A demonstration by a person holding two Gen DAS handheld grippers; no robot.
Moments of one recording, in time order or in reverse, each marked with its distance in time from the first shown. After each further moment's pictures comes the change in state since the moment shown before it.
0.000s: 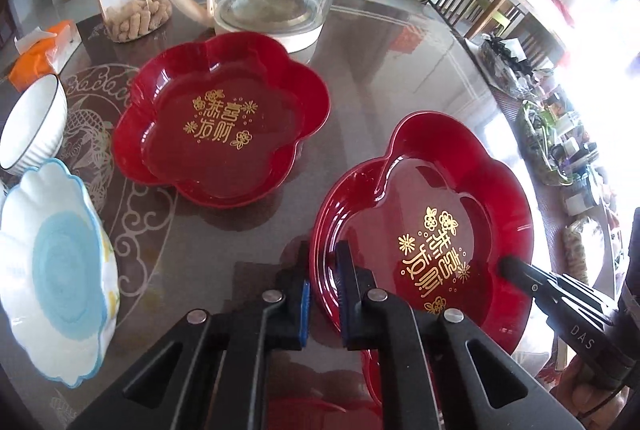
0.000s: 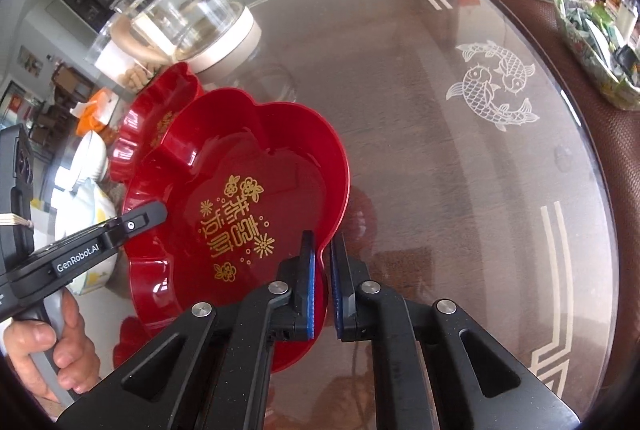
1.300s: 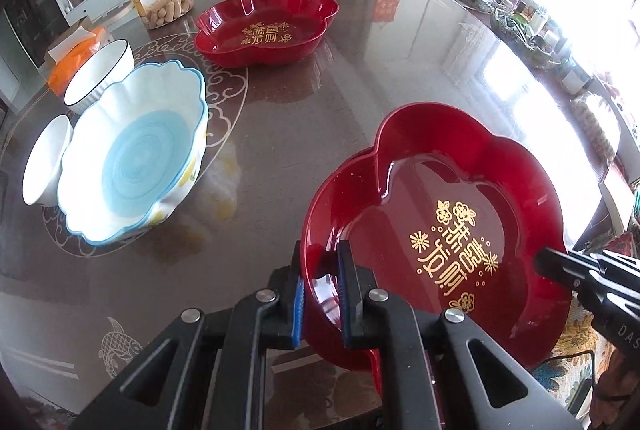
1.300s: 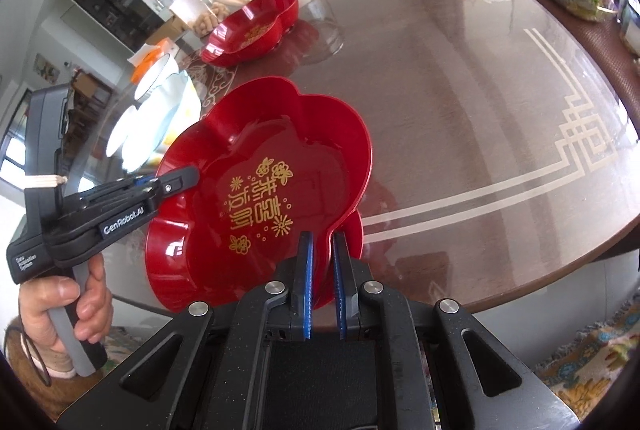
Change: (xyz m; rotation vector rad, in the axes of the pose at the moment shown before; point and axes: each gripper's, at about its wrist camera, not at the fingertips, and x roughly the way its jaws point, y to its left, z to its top) left arm -0.052 0.039 -0.148 0.252 0.025 0.114; right arm -0.044 0.086 -0.175 0.047 -0.021 0.036
